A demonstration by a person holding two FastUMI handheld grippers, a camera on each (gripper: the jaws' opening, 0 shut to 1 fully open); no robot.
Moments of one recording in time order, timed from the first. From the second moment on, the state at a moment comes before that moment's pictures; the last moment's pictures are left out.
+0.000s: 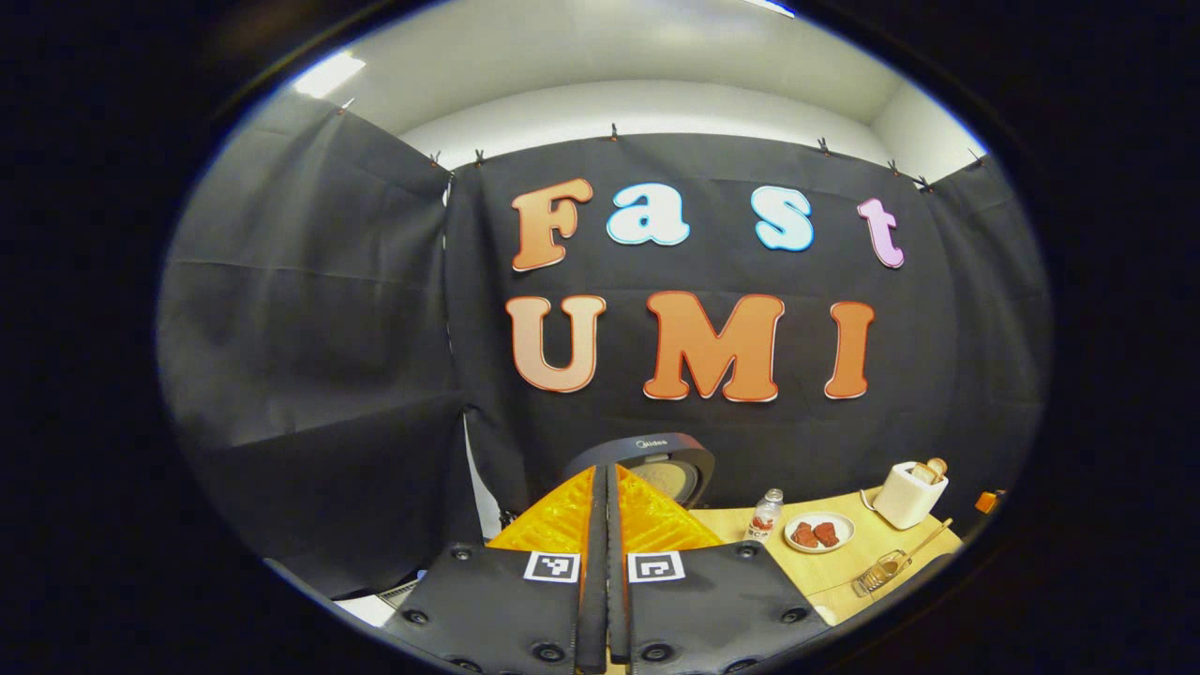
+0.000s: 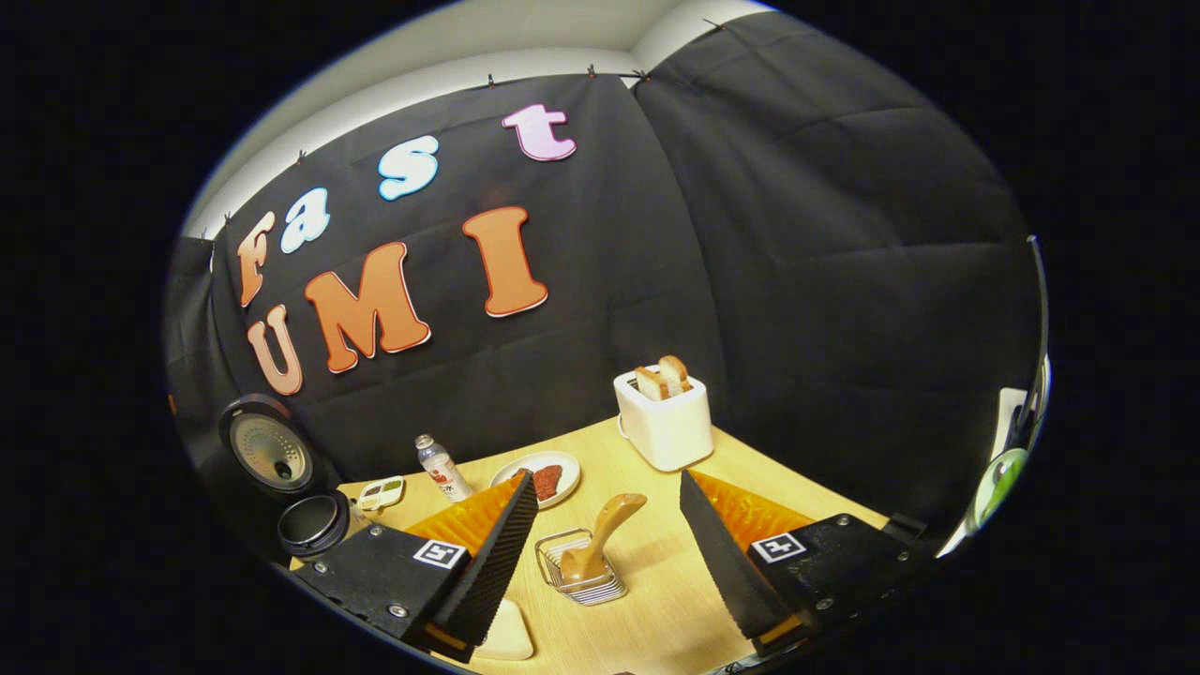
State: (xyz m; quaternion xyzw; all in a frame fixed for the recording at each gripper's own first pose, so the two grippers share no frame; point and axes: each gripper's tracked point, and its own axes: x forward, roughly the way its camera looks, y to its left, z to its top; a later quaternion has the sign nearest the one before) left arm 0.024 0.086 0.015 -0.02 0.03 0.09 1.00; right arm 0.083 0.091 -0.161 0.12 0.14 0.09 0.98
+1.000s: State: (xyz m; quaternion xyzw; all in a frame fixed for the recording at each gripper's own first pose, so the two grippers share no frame) left arm -0.009 0.132 0.032 0.02 0.02 0.18 0.98; right arm 0.143 0.127 -0.266 0.27 0.22 0.10 0.93
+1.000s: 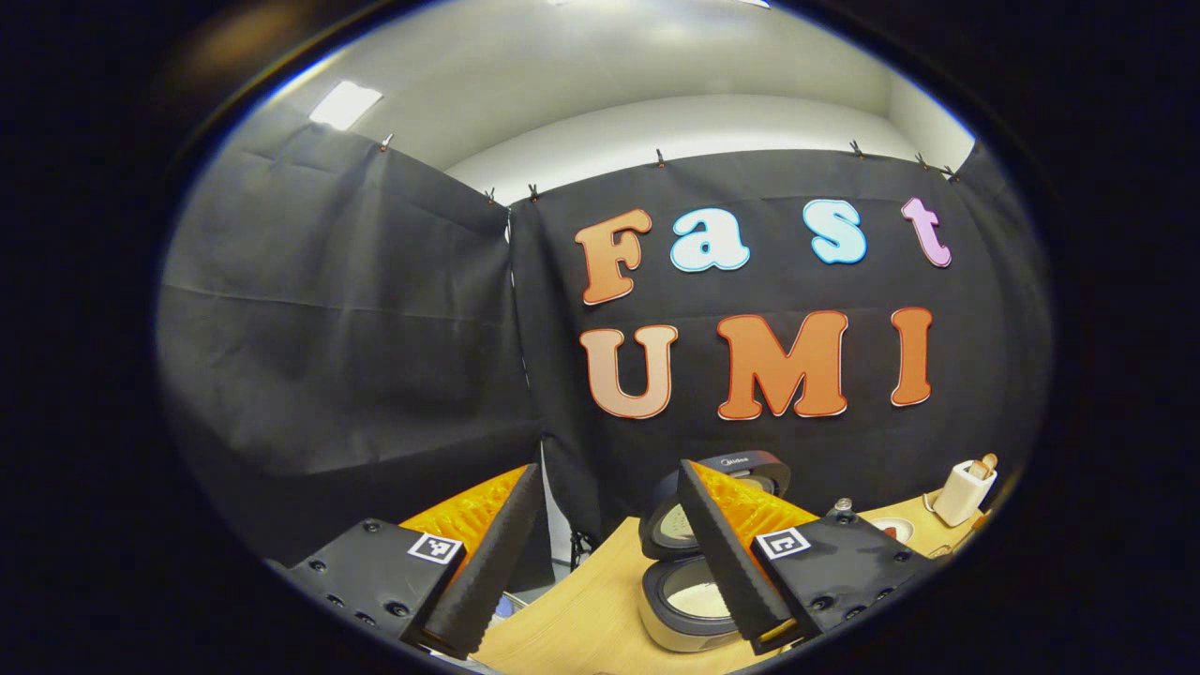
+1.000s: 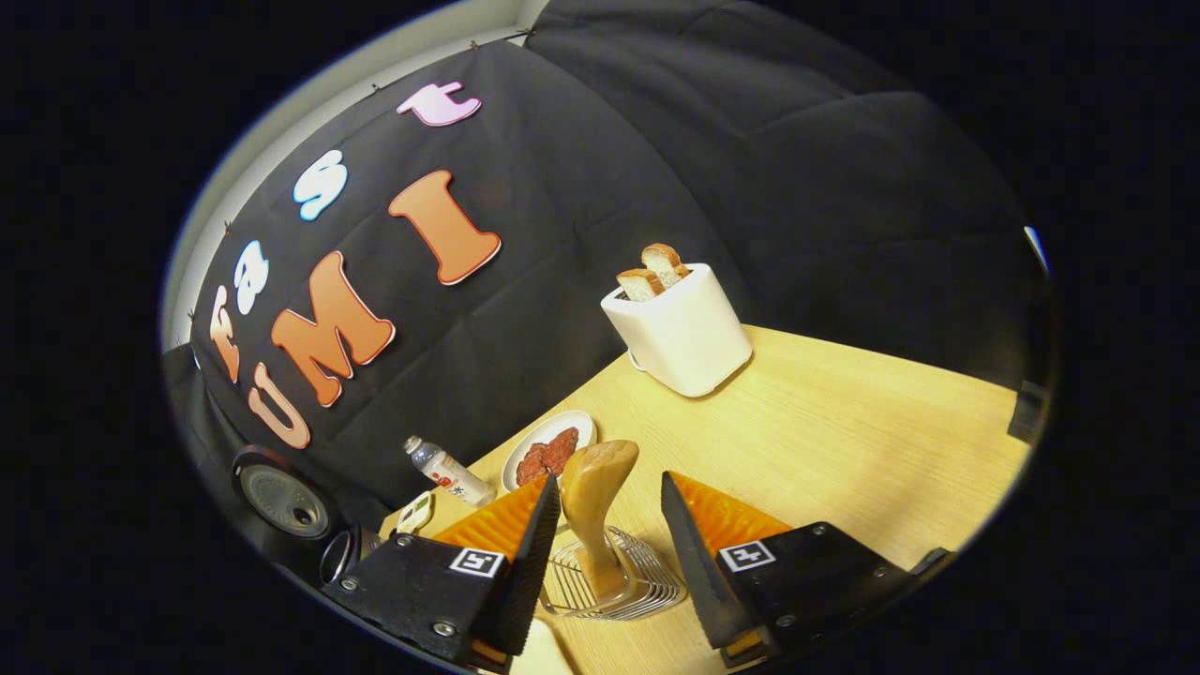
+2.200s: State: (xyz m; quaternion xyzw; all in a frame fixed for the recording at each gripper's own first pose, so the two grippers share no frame) left arm -0.024 0.132 0.028 0.03 0.03 0.16 0.99; right arm 0.132 0.158 -0.171 0.23 0.15 0.15 0.95
